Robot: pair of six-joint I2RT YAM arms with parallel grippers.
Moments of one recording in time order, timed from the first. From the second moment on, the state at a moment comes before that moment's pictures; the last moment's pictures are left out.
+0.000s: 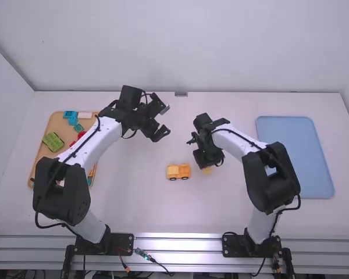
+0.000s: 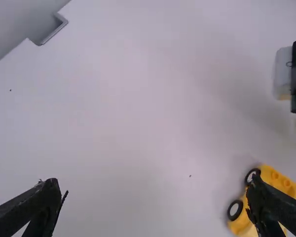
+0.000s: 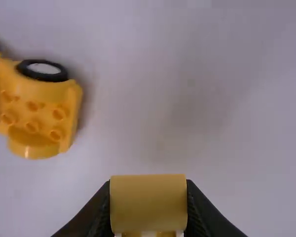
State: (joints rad) left arm -0.21 1.68 1.30 -0.54 0.41 0.48; right arm 0.45 1.90 1.24 -0.95 -0.11 0.03
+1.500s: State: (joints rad) left arm -0.19 1.68 1.30 -0.49 0.43 0.33; right arm 0.29 1.92 1.04 -0.68 -0.31 1.64
